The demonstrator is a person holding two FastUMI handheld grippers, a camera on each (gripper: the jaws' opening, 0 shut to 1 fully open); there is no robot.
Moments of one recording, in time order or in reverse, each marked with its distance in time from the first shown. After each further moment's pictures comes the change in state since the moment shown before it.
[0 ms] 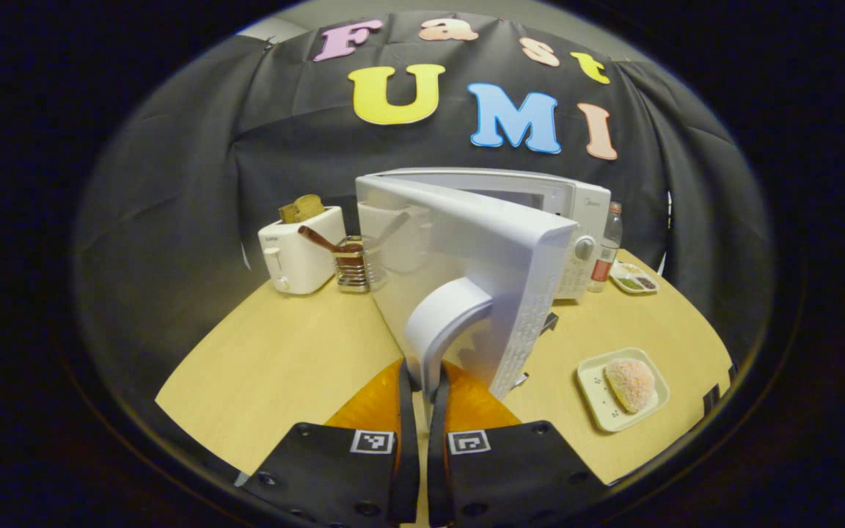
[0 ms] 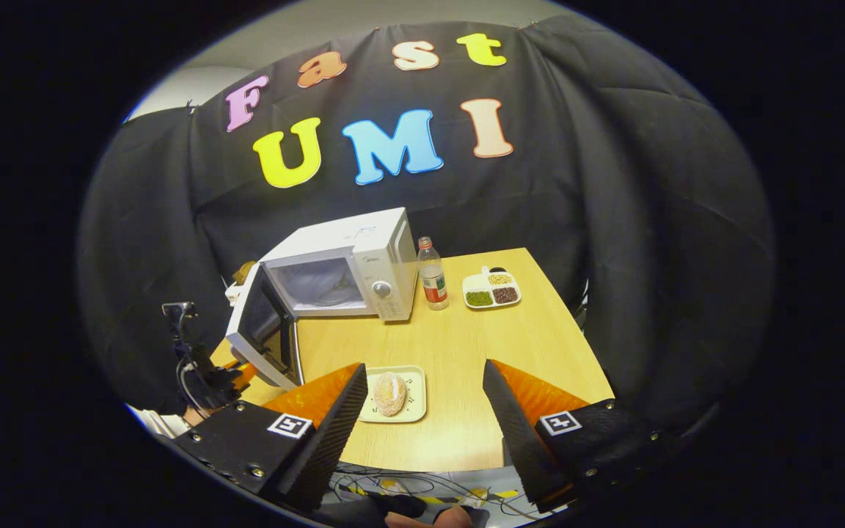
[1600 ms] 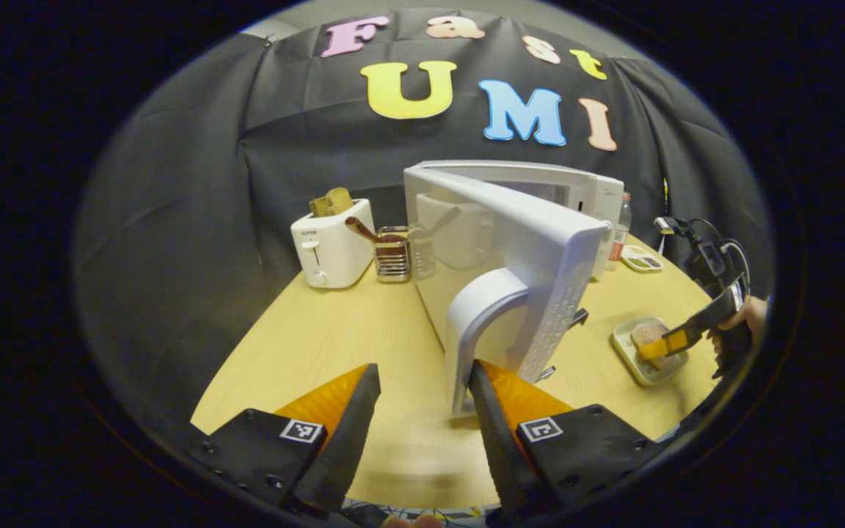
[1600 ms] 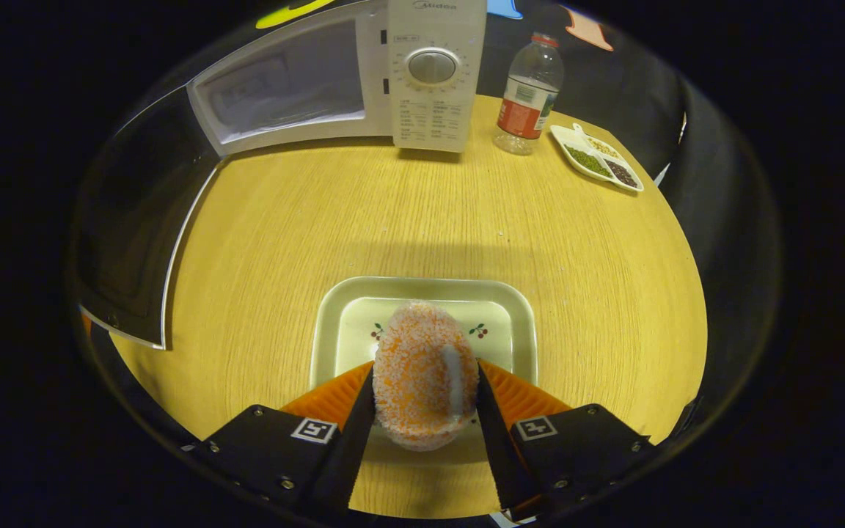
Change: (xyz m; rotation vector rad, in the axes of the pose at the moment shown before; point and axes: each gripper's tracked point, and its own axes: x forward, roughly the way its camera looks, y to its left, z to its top) left arm -0.034 0.088 -0.008 0.060 0.022 -0.016; right arm 0.258 0.068 -0.182 -0.164 0.586 -0.096
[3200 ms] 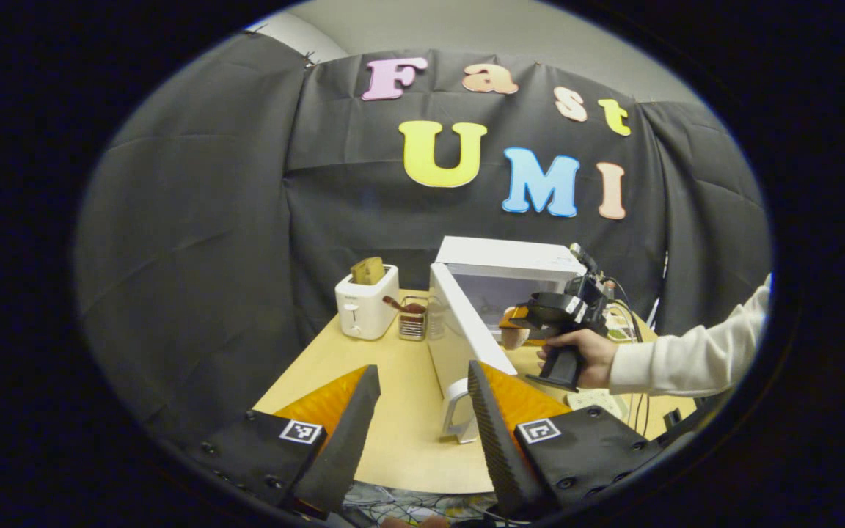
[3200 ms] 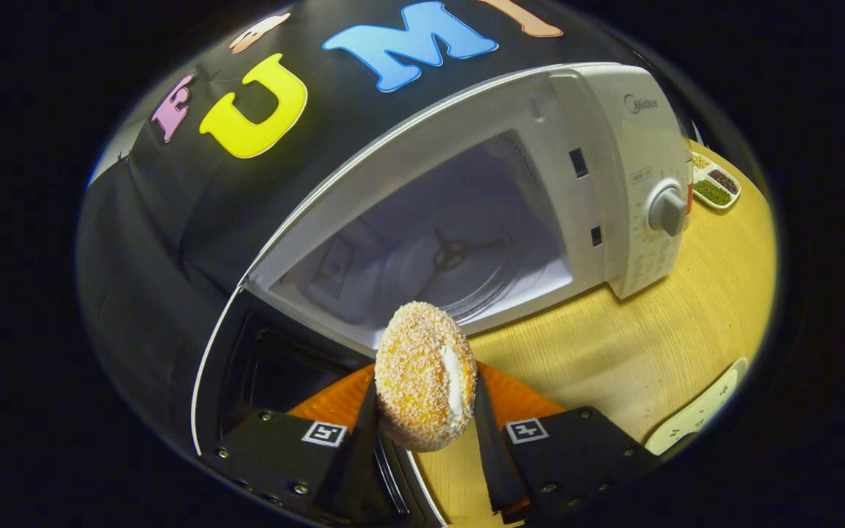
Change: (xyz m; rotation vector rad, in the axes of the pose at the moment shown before) left arm -0.138 0.017 0.108 -0.148 -0.131 0.078; right arm -0.014 0.199 0.262 0.499 -0.432 0.442
